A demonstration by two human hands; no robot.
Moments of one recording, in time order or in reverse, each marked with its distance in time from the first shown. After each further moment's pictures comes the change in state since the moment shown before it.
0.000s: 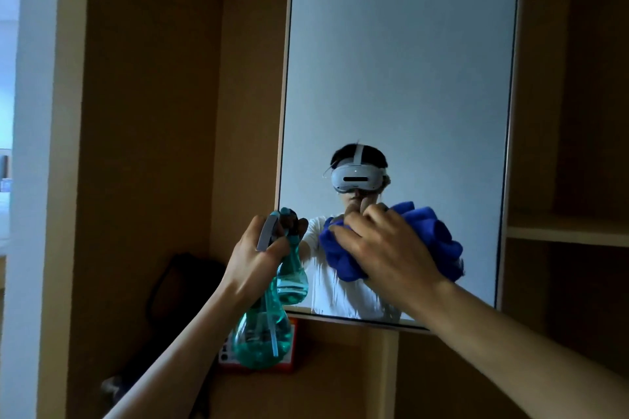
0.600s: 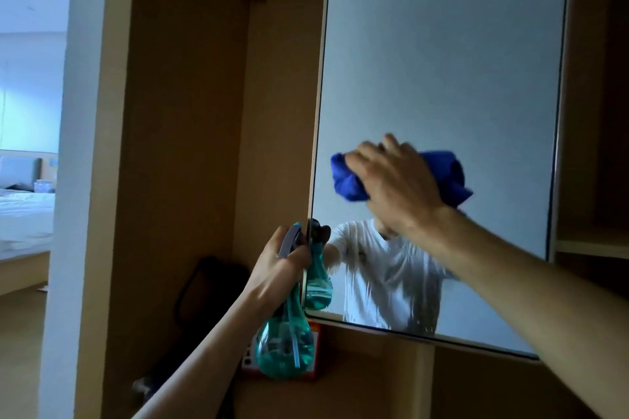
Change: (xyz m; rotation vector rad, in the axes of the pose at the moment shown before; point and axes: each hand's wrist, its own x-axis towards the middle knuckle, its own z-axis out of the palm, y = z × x) left_hand 0.009 -0.010 -0.018 -0.127 -0.055 -0.074; right_hand 0.101 0.017 -0.037 0.016 0.097 0.142
